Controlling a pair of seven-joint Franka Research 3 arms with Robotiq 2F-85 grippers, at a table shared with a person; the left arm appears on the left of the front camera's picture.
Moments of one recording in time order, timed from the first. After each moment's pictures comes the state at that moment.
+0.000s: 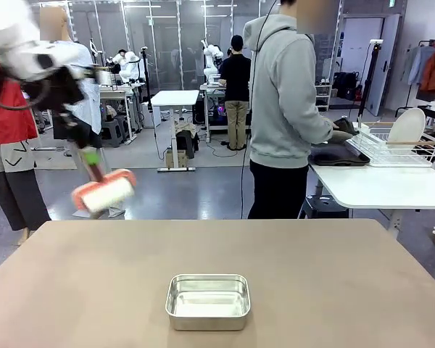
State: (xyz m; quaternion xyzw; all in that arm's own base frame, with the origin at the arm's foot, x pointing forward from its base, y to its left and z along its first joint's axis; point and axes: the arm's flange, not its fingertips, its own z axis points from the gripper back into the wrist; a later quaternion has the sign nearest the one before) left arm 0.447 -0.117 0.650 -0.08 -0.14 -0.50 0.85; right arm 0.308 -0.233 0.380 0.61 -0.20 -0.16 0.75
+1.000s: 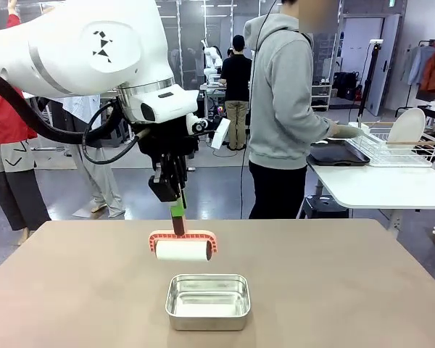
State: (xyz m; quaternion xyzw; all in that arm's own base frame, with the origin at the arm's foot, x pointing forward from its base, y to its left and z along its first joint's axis) left arm 0.356 -0.315 0.600 -0.04 -0.09 -0.76 0.65; right arm 0.307 -0.234 0.380 0.61 -0.20 -0.16 0.75
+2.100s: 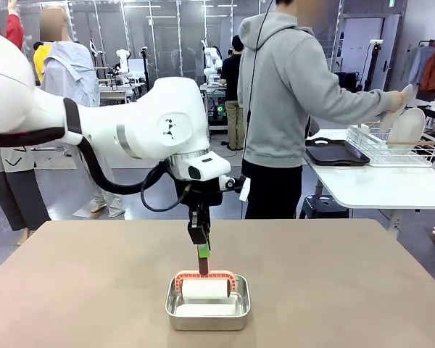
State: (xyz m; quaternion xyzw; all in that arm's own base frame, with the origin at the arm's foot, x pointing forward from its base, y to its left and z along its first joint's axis) left arm 0.436 -0.366 0.464 -0.09 -0.02 -0.73 0.67; right arm 0.308 -0.233 0.380 0.61 -0.20 -0.16 0.75
